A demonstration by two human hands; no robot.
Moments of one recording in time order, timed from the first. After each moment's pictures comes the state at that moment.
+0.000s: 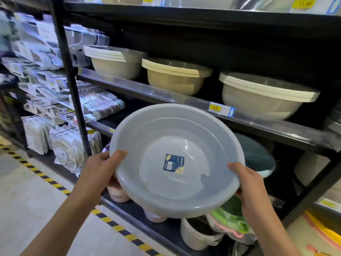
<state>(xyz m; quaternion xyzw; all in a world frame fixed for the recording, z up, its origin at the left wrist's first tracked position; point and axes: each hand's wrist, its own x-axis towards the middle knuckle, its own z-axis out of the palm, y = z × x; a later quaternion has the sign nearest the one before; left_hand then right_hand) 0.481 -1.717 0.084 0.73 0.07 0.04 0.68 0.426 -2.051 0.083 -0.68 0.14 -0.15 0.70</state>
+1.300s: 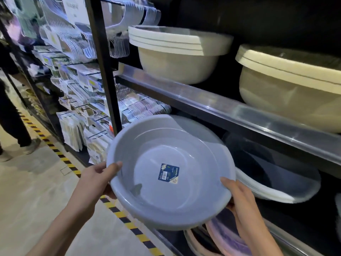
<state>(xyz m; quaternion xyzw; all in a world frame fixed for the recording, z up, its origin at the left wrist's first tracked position) 0.799 -1.474 0.011 0.73 0.11 0.06 0.67 0.794 -1.825 -0.016 -0.64 0.12 0.01 0.76</state>
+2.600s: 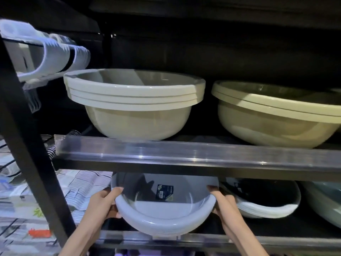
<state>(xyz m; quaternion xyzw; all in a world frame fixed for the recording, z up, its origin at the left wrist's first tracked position) 1.137 -1.450 -0.028 0.69 -0.04 -0.16 0.70 0.962 -1.747 -0.038 -0.57 0.36 -0.21 0.71</state>
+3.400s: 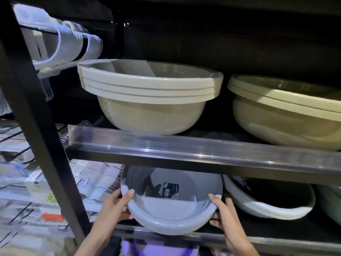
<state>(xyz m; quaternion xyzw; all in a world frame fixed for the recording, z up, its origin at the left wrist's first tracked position) 1.129 -1.438 -0.071 0.66 -0.08 -0.21 0.71 0.961 -1.720 -0.061 -0.60 0.38 -0.17 0.69</state>
